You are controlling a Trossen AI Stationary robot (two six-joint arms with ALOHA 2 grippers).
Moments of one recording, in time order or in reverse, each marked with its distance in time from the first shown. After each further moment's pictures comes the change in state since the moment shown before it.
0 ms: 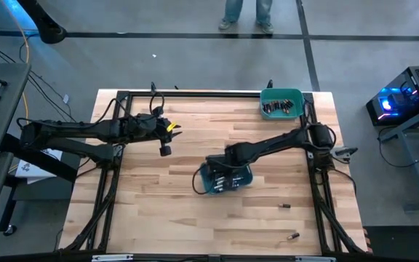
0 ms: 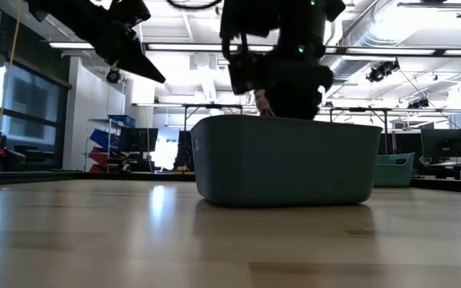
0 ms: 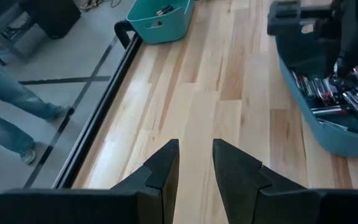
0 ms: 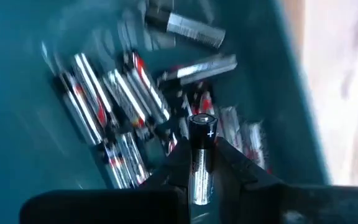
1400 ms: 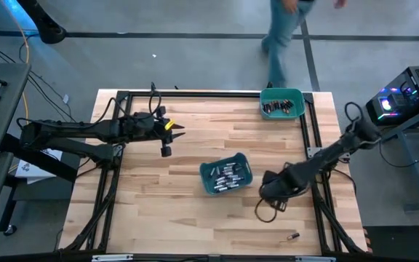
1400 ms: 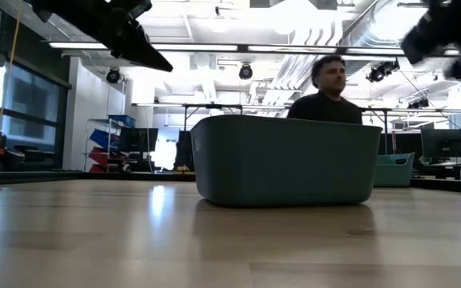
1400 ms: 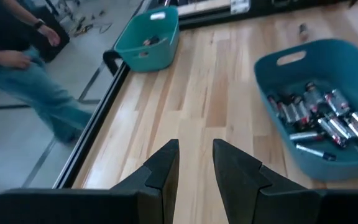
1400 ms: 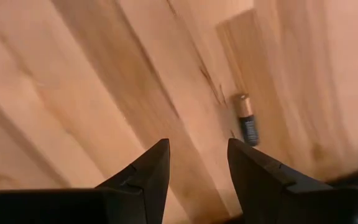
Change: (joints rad) left arm 0.000 0.000 0.000 0.089 0.080 0.018; right arm 0.405 -0.483 -0.444 -0.263 -0.095 0.736
